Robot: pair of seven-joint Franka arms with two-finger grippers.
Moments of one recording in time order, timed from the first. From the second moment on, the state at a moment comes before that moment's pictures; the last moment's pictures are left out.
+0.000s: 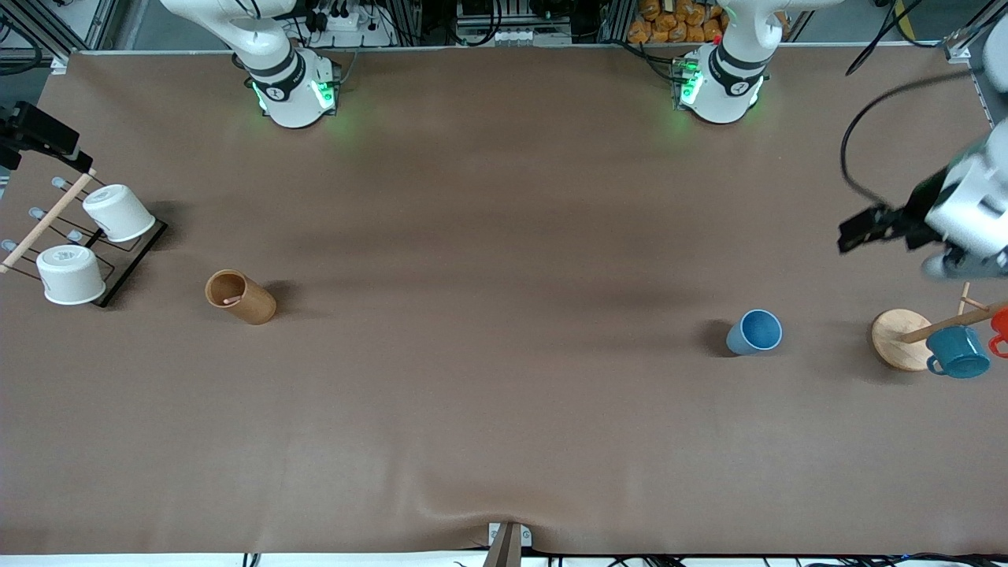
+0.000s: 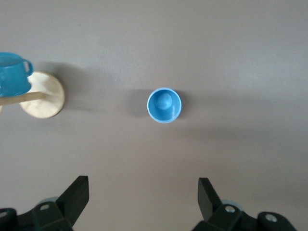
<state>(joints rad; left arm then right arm) 0.02 0.12 -0.07 -1.63 0.01 1.73 -0.10 0.02 -0.04 -0.08 -1.45 0.04 1.37 0.04</state>
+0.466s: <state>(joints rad) 0.02 0.19 -0.07 -2.02 0.01 2.28 -0.11 -0.01 -0.01 -0.09 -1.45 0.04 1.37 0.04</state>
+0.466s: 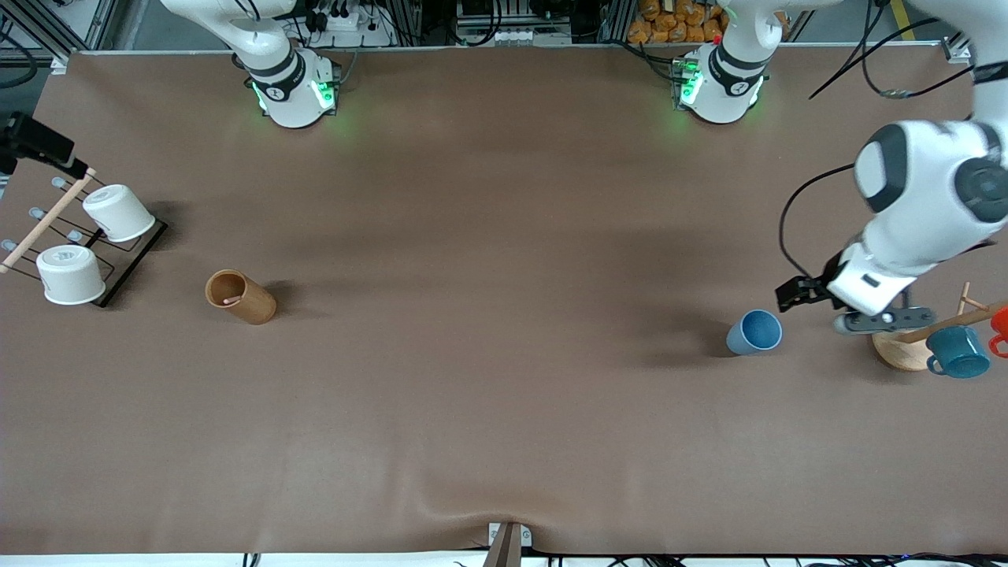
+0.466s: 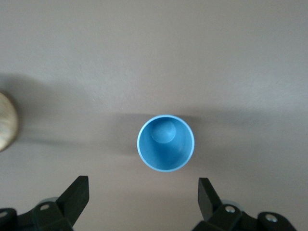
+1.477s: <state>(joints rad) 0.04 0.38 -0.07 -2.04 0.01 2.47 -0.11 0.05 0.12 -0.07 -1.45 0.01 1.41 0.05</state>
